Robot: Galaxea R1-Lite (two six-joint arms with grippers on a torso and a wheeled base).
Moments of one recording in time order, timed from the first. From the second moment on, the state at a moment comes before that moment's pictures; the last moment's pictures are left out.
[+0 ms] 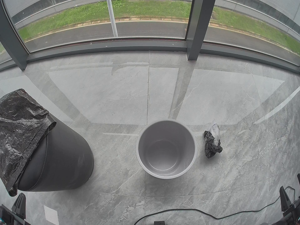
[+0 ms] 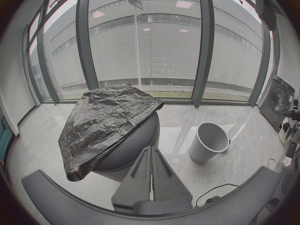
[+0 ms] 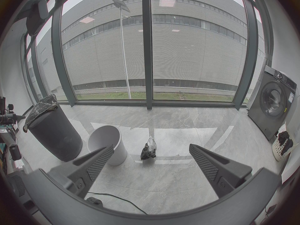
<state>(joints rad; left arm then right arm) 0.00 0.02 -0.02 -0.01 0.03 0.00 0.01 0.02 -0.02 0.02 0.02 0.01</state>
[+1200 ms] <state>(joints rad) 0.01 0.84 -0.48 -0.36 0.22 0.14 0.30 1.02 -0.58 -0.65 -0.07 0.25</state>
